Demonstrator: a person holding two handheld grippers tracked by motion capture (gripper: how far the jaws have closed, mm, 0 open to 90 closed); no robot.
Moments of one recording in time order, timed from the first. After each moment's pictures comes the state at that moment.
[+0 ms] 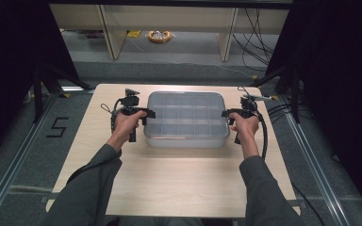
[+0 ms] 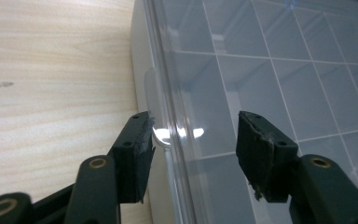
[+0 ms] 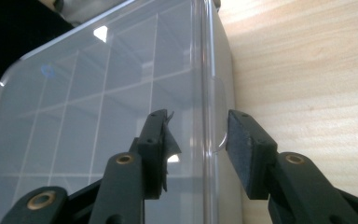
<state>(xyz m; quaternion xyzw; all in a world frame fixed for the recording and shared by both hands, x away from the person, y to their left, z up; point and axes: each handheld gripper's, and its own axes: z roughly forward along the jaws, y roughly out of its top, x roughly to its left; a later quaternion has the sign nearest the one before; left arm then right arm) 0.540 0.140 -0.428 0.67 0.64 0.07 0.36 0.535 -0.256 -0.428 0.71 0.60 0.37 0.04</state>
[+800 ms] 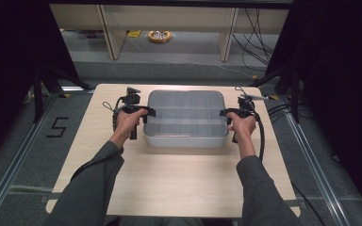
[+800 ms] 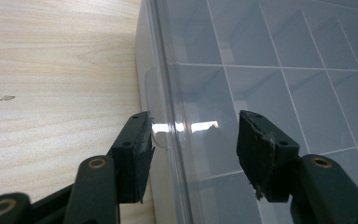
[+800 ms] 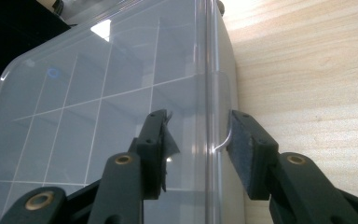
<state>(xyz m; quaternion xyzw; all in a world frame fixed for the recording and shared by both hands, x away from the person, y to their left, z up) 0.551 0.141 -0.435 0.67 0.64 0.06 0.36 0.538 -0.246 -0.431 0.71 0.59 0.37 0.04</state>
